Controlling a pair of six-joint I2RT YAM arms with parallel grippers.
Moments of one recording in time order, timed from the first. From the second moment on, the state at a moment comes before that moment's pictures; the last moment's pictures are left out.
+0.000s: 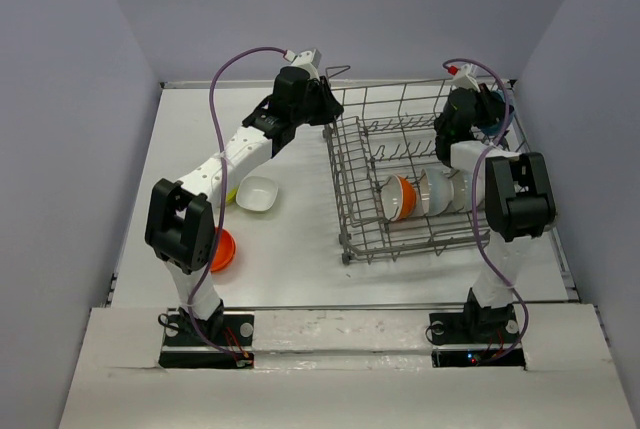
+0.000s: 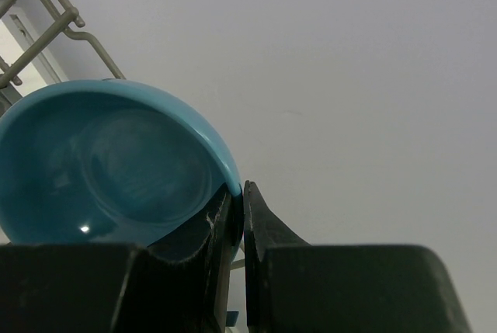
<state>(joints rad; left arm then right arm) -0.53 1.77 1.54 -0.14 0.11 -0.55 0.12 1.96 1.22 0.86 1.15 -1.02</state>
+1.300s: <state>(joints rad) -0.53 1.77 1.54 -0.14 0.11 -0.55 0.13 1.97 1.26 0.81 1.17 -1.01</state>
